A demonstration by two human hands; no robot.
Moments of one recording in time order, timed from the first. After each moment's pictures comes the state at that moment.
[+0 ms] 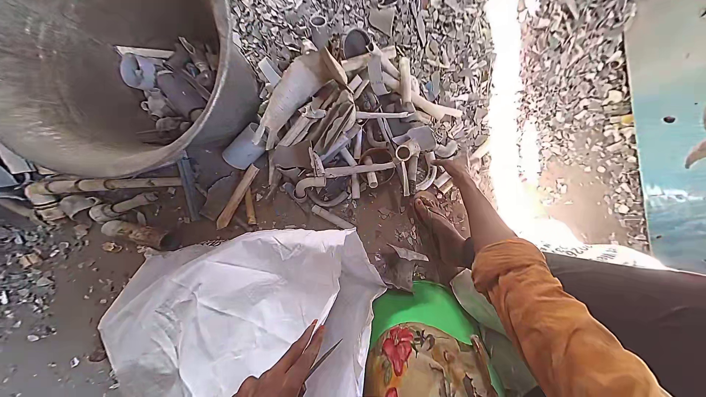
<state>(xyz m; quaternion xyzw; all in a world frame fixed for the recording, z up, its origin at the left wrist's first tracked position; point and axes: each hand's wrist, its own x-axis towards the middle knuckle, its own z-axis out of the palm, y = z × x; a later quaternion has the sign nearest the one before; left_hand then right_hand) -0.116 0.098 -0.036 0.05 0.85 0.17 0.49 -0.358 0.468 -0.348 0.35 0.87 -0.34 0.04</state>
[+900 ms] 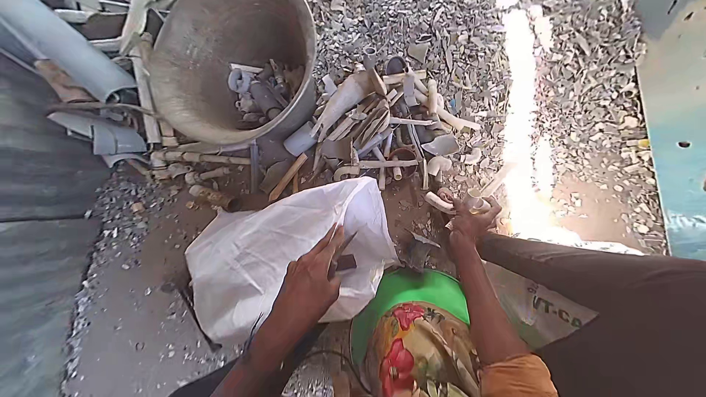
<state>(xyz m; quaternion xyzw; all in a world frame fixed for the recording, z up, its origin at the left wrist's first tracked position) -0.108 0.105 -0.028 -0.03 0.95 0.19 0.24 -0.203 0.382 -0.214 0.46 0.69 -0.54 -0.15</state>
